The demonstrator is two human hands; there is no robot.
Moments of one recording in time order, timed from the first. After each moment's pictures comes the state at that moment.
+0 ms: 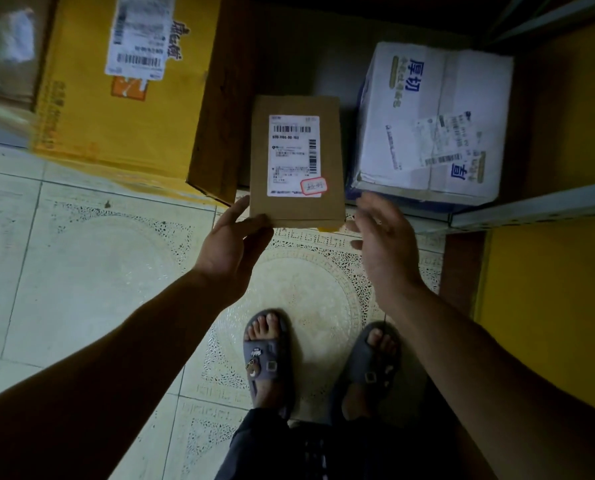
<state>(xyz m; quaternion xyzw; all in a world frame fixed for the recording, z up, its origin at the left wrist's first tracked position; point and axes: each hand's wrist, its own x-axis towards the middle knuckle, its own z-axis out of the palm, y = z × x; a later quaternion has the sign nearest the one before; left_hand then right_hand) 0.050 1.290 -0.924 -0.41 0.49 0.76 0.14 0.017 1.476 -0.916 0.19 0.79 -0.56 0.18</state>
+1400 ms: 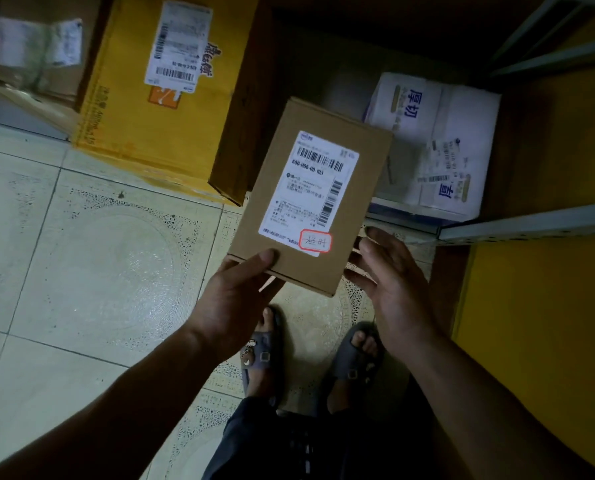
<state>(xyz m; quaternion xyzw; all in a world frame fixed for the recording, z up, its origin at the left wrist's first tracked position) 0.105 1.311 -0.855 -0.41 0.33 0.85 0.12 0.052 1.497 -0.858 0.20 0.63 -0.71 0.26</state>
